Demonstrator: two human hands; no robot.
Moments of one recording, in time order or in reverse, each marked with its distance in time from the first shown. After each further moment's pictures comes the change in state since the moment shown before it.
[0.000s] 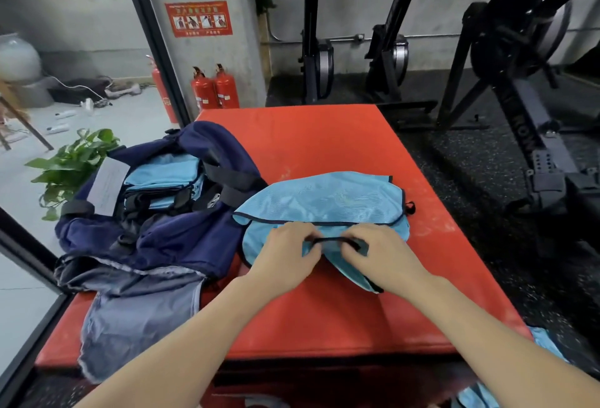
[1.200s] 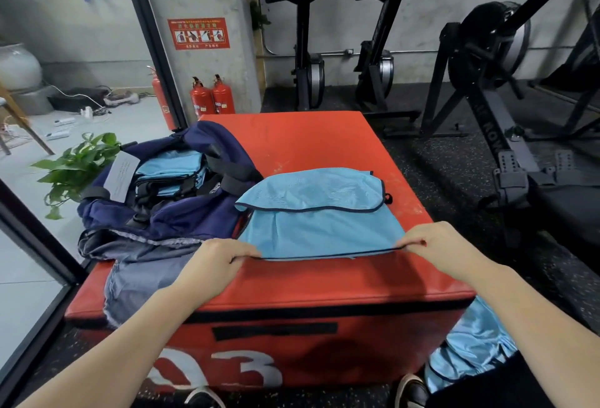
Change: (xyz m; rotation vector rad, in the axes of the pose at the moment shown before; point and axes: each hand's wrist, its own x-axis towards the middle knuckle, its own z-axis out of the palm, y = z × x) left_hand -0.102 -0.033 -0.071 0.186 -0.024 0.019; right_hand -0.091 0.067 -0.096 -0.137 -0.187 0.202
